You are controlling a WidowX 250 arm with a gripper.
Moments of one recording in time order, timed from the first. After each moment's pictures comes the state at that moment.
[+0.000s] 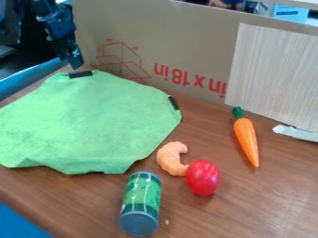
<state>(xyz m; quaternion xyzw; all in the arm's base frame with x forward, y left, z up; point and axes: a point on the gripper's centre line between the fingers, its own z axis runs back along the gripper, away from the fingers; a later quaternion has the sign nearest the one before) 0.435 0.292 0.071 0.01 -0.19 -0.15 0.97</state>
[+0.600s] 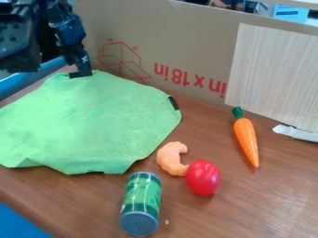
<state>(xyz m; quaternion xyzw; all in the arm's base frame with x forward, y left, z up) 0.449 0.289 0.051 0.02 -0.16 -0.15 0.98</state>
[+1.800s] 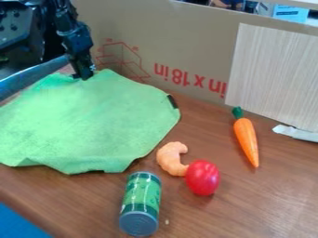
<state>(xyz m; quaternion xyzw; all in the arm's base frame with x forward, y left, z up) 0.446 0.276 0.035 0.01 -0.13 -0.12 0.98</state>
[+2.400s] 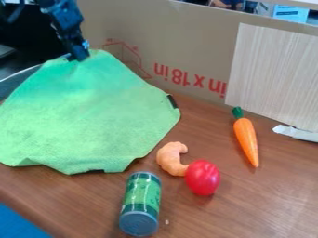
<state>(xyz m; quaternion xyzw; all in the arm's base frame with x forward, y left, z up) 0.418 0.247 0.102 -0.04 -0.21 -0.12 0.97</state>
